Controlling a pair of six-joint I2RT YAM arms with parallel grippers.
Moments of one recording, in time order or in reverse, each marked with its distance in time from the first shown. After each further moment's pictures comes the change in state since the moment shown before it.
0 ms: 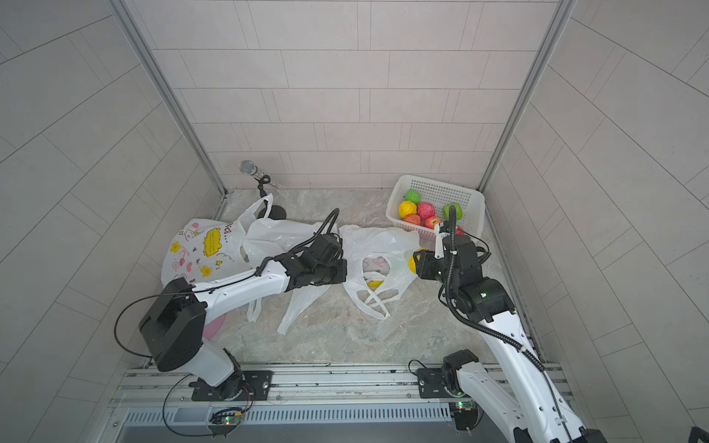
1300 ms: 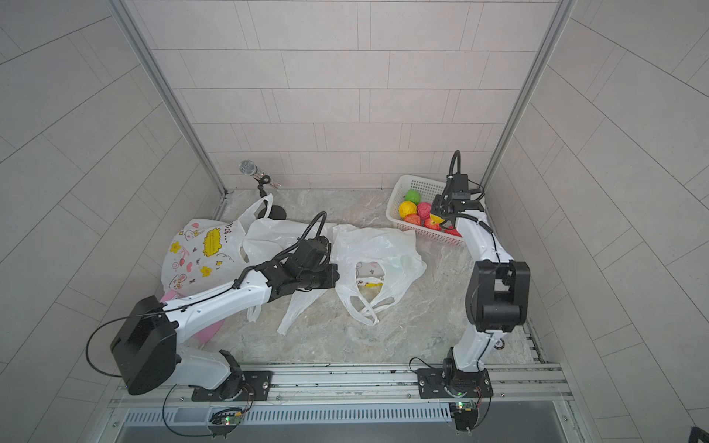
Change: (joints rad) left arm 0.004 -0.157 -0.103 0.005 0.042 0.054; right arm -0.359 0.978 0.610 0.241 0.074 -0.084
